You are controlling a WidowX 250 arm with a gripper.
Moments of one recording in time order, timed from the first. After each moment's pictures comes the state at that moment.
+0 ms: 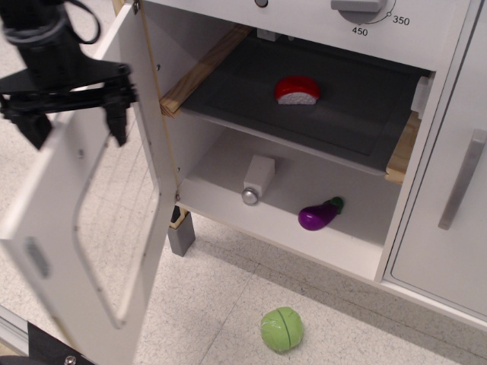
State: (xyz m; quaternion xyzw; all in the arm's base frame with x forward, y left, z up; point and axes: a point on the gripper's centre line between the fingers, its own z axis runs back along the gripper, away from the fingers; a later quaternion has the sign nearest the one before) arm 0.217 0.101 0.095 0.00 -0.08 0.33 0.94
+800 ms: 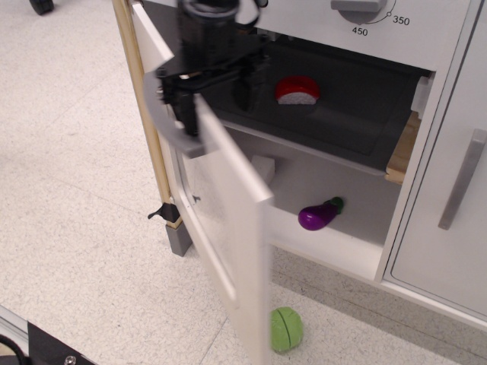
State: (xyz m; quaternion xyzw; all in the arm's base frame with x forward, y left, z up) arm 0.308 0.027 0.082 0.02 -0.06 0.51 0.86
